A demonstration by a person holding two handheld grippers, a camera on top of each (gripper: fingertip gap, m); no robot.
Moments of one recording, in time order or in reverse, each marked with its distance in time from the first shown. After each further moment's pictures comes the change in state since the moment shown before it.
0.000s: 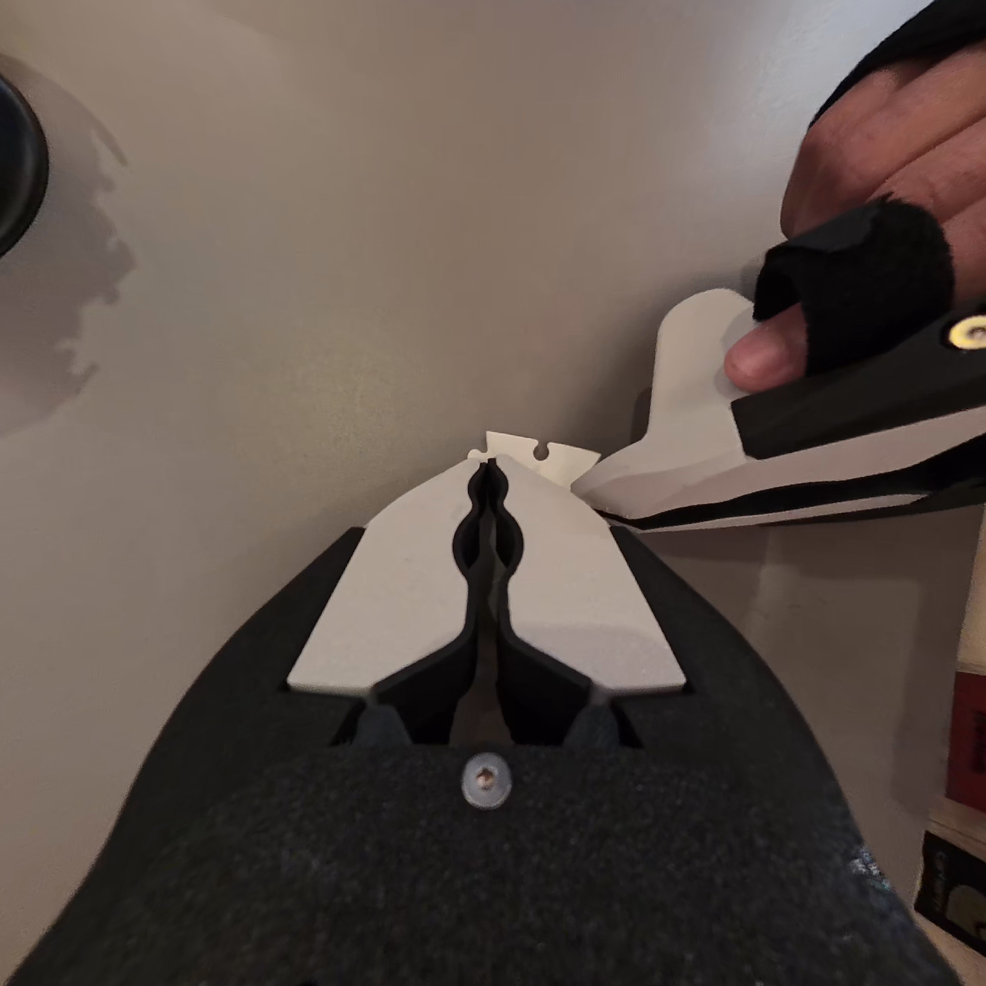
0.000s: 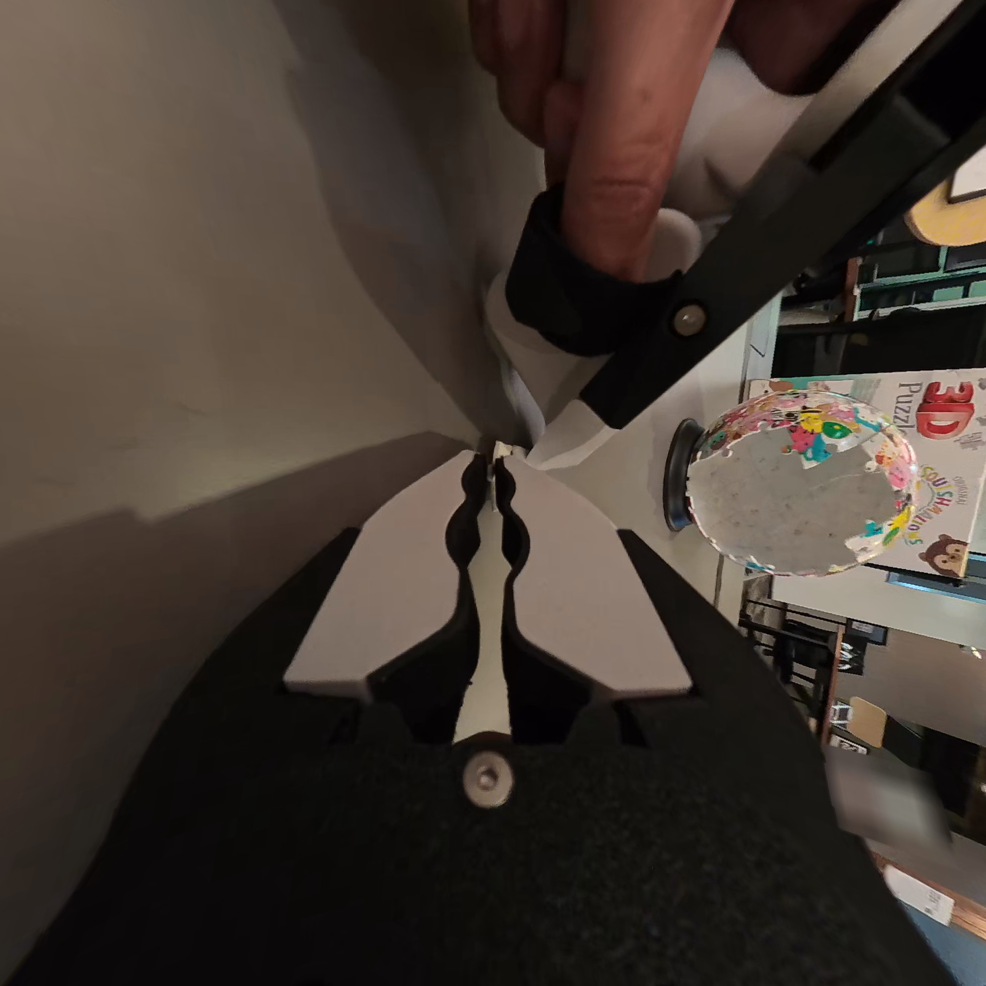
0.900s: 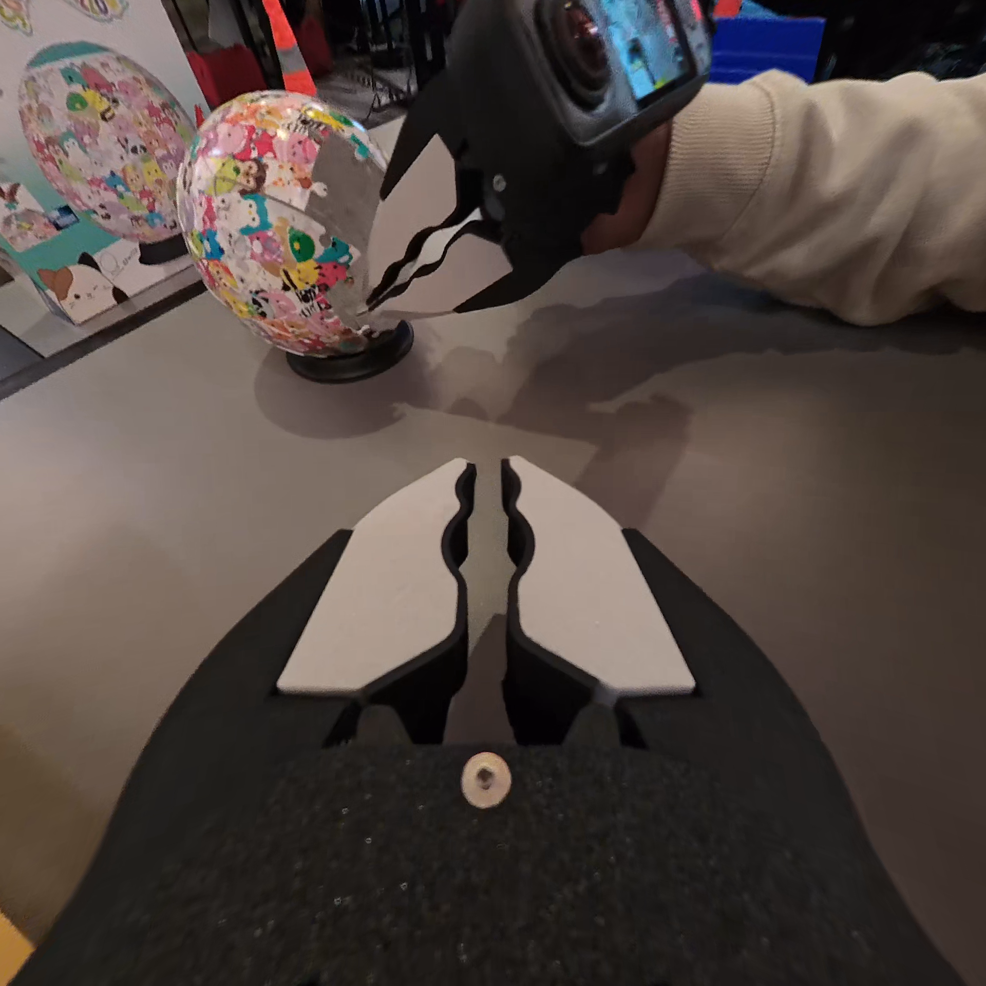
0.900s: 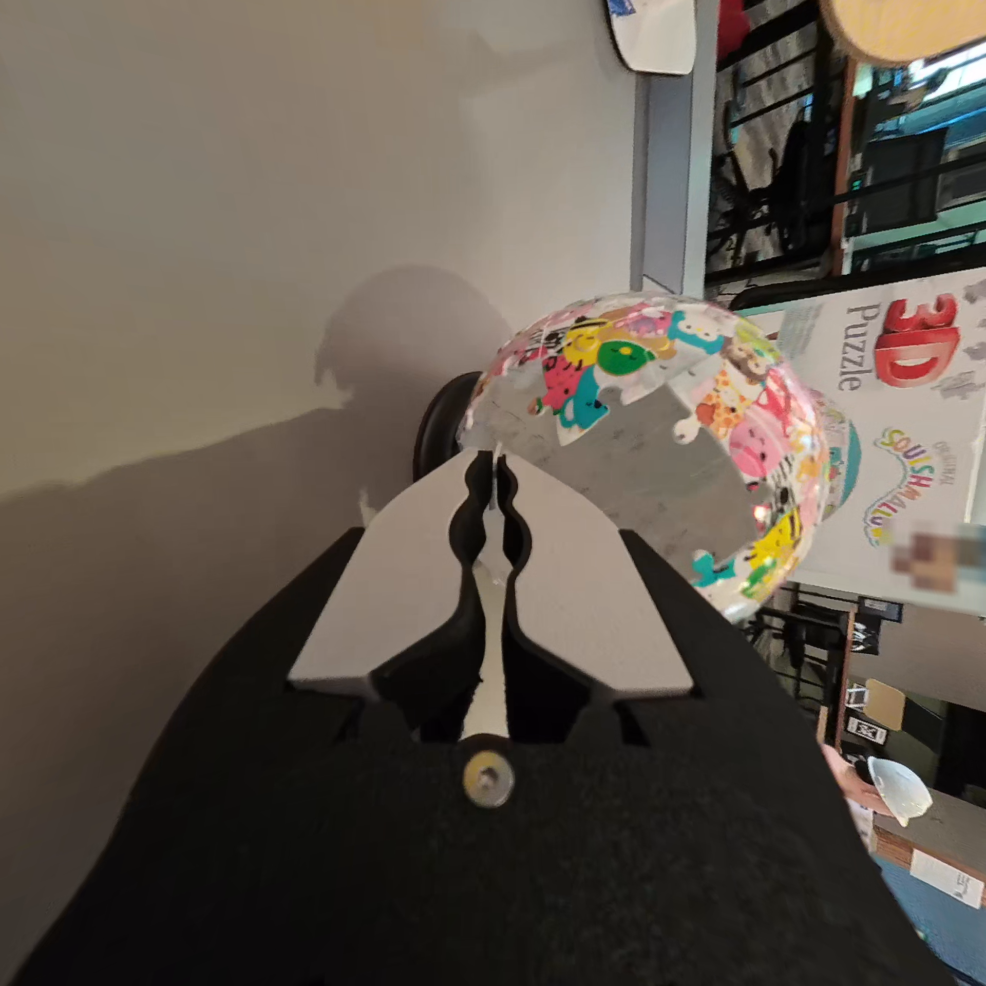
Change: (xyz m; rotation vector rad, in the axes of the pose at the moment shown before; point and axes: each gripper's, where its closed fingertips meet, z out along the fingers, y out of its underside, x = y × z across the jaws) left arm -0.041 -0.009 -0.088 0.508 -0.299 0.010; right arm 0.157 0.068 0.107 -0.017 0.016 0.057
